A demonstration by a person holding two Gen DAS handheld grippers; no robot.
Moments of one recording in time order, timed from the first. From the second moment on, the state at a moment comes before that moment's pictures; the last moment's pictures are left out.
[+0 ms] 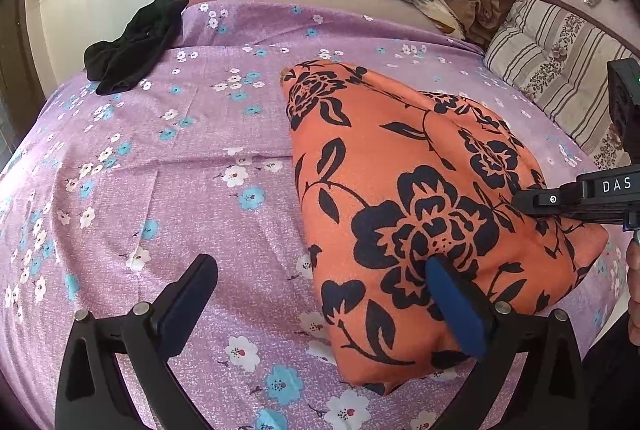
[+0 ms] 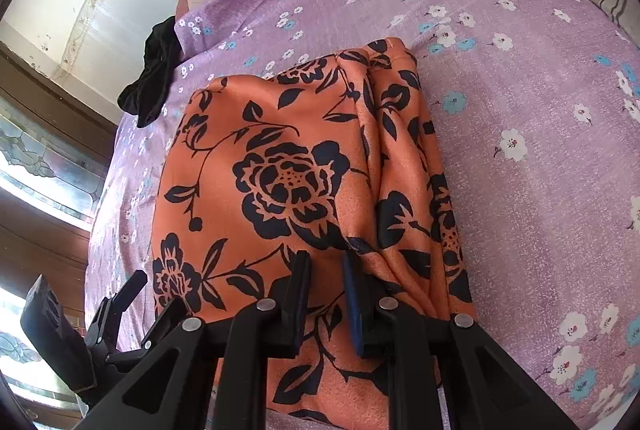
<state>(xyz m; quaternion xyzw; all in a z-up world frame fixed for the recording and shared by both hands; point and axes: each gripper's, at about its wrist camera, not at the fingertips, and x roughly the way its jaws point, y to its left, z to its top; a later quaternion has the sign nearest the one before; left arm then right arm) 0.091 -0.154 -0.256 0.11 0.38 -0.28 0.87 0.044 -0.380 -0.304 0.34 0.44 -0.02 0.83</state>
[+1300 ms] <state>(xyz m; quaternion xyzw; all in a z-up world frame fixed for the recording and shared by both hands) 0.113 -0.146 -0.211 0.04 0.36 -0.32 0.87 0.040 -0.402 -0.281 0.36 0.40 0.00 0.84</state>
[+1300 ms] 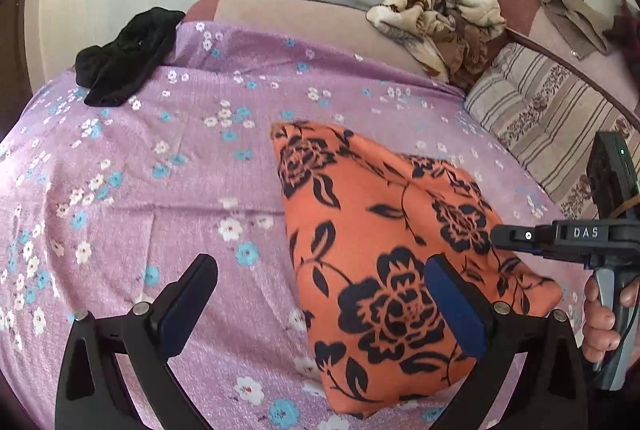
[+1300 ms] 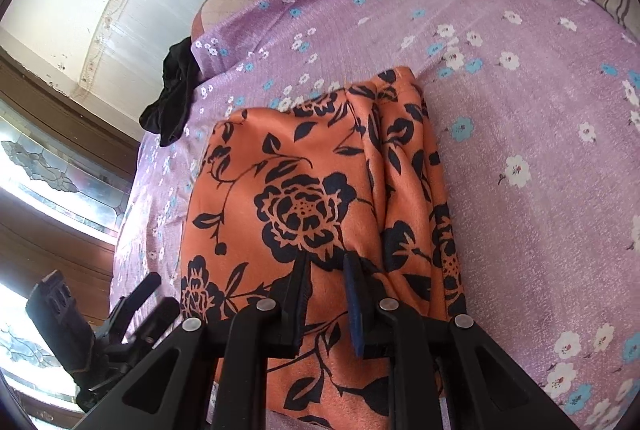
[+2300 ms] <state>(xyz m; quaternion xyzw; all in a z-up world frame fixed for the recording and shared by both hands) 0.167 -0.199 -0.253 0.11 0.44 -0.32 0.83 0.143 -0.446 -0.301 0.34 0.44 -0.07 0.83</state>
